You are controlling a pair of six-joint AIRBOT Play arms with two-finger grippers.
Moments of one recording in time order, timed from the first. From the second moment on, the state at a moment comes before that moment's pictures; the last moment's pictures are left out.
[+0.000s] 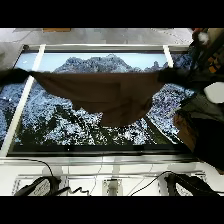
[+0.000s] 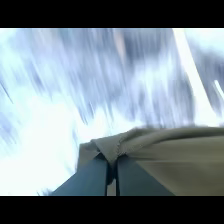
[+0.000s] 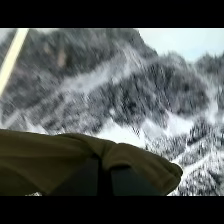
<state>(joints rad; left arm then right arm) 0.37 -1.07 1.42 0.86 -1.01 -1.02 0.20 -1.00 1.38 -1.45 0.86 1.66</state>
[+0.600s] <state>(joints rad) 0.38 -0.60 1.46 0.89 -0.56 -1.01 0.20 -0.71 1.71 -1.24 0.93 1.66</state>
